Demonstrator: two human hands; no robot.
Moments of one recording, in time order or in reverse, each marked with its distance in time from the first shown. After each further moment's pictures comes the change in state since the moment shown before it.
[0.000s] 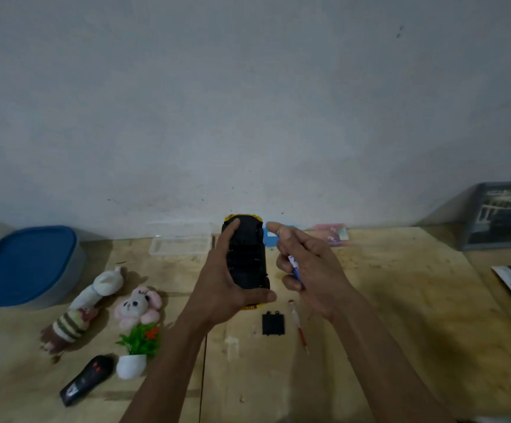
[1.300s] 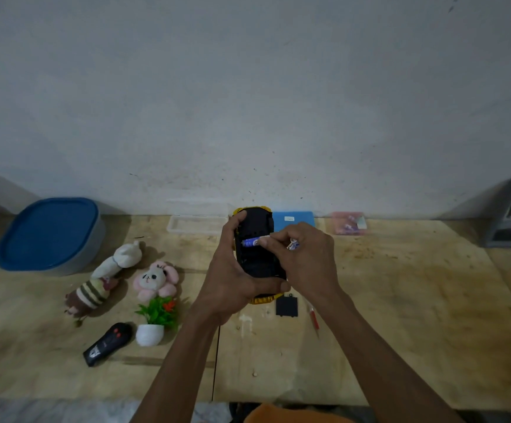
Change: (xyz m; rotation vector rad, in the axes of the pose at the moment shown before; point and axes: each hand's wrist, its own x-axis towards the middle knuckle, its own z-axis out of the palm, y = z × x) left_hand -0.029 0.003 -0.009 -0.382 0.051 -0.098; right_hand 0.010 0.039 0.039 -0.878 0.317 -0.452
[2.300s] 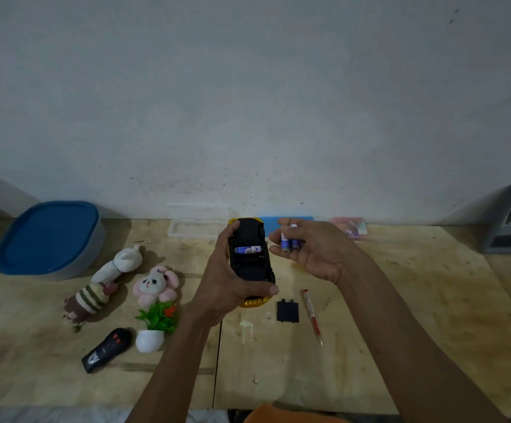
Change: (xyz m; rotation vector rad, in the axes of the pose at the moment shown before) left_hand 0.011 -0.014 -0.018 0.008 0.039 -0.077; right_hand 0.044 -0.014 -0.025 0.956 -0.378 0.832
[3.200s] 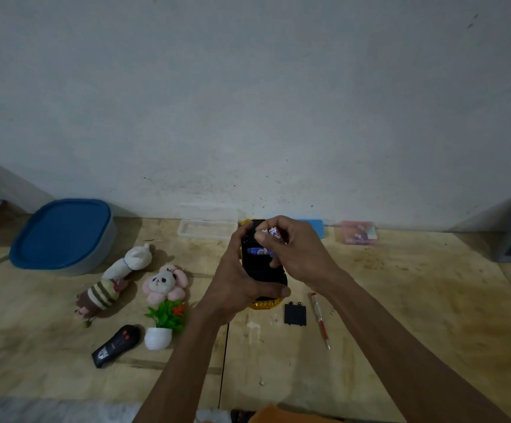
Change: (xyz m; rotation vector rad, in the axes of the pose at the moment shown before) left_hand 0.000 0.002 -0.002 0.014 -0.035 0.016; right_hand 0.007 0.029 0.027 -0.827 0.004 -0.499
